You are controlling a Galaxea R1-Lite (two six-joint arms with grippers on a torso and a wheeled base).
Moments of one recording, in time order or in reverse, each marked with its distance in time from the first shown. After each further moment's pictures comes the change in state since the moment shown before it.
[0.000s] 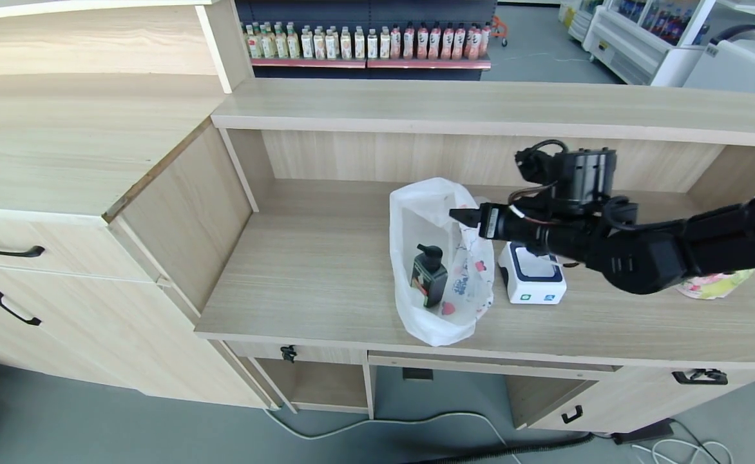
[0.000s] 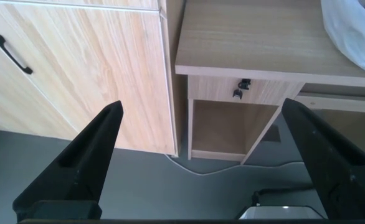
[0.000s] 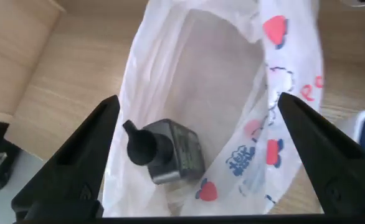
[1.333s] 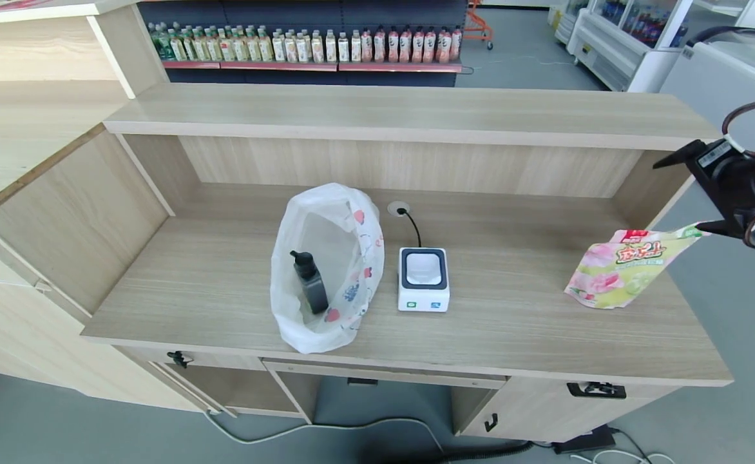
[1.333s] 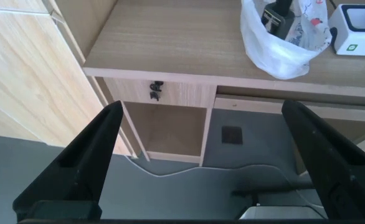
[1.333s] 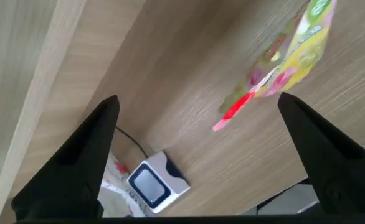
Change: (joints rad) left arm 0.000 0.000 0.001 0.000 0.000 0.001; right arm -0.473 -0.286 -0.216 0.765 -0.084 0.661
